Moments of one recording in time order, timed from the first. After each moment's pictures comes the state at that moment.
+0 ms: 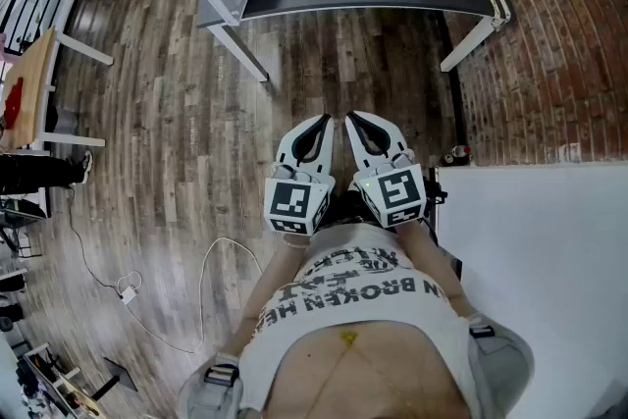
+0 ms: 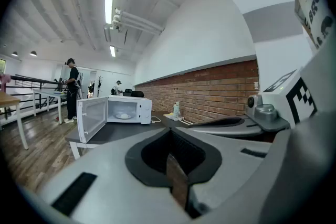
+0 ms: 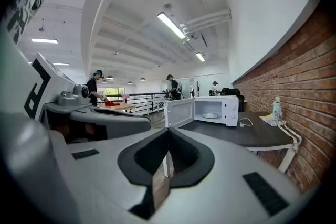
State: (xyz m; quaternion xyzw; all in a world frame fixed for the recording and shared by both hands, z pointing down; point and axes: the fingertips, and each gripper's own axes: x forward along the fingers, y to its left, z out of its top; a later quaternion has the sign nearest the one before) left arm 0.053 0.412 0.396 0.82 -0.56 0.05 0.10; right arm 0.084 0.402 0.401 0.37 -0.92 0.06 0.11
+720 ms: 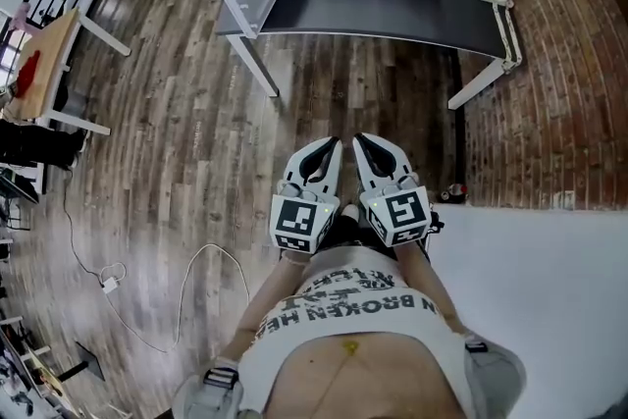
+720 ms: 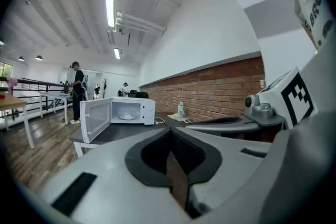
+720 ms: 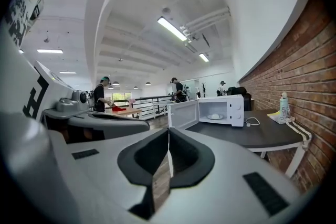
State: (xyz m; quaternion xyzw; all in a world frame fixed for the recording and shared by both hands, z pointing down) left arm 0.071 0.406 0.394 0.81 -0.58 0.05 0.09; right arm 0.102 0.390 0.400 0.34 -0.93 0.07 0.08
